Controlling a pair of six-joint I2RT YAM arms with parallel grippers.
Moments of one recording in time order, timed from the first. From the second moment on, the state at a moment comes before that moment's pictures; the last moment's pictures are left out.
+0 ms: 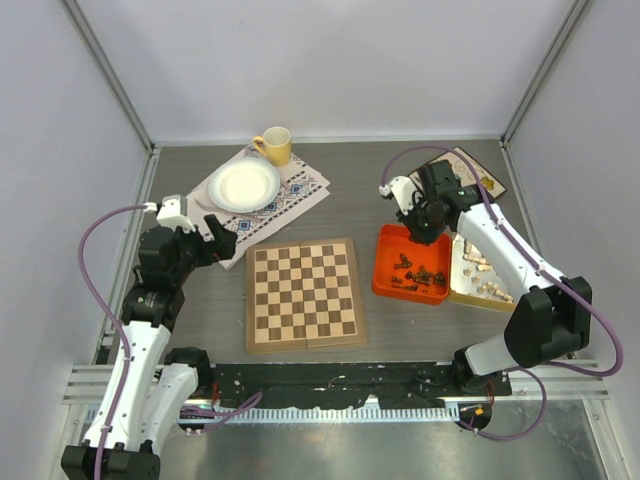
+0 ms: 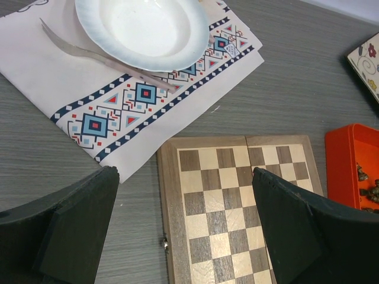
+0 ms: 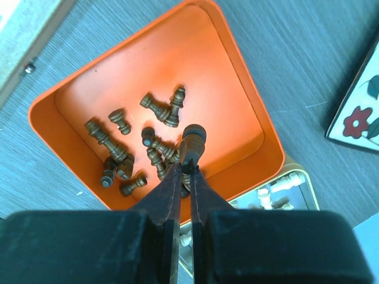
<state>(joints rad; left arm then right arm) -0.07 0.69 0.68 -0.35 0.12 -0.33 0.30 1.44 1.21 -0.87 -0.11 -0.55</state>
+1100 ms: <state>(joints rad) -0.07 0.69 0.68 -0.35 0.12 -0.33 0.62 1.87 1.65 -0.96 -0.32 -0.55</state>
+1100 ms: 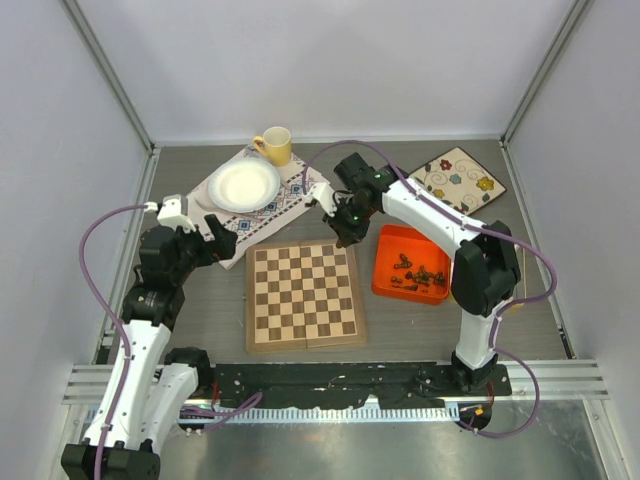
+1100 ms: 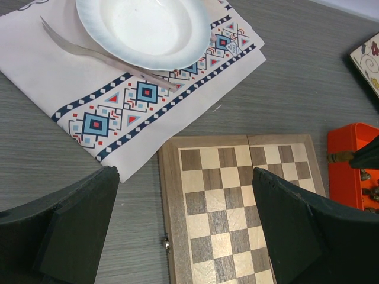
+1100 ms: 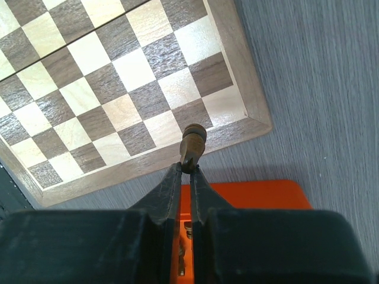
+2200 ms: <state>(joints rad) -0.07 0.69 0.68 -0.35 0.11 -0.31 0.66 2.00 1.65 -0.96 -0.24 -0.54</state>
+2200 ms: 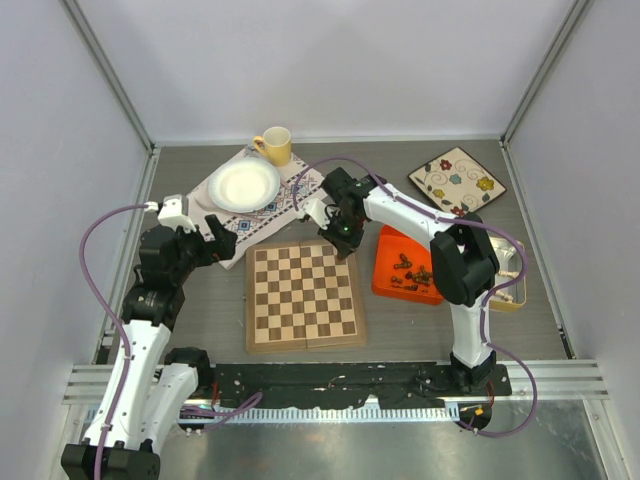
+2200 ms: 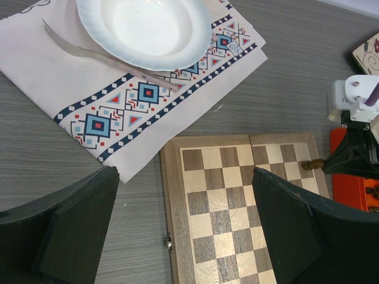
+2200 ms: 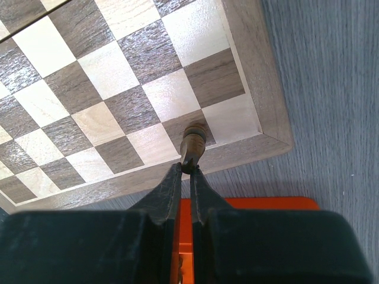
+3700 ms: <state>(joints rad) -0.07 0.69 0.68 -0.35 0.12 -0.31 0.67 2.01 1.64 -0.96 -0.26 -0.54</state>
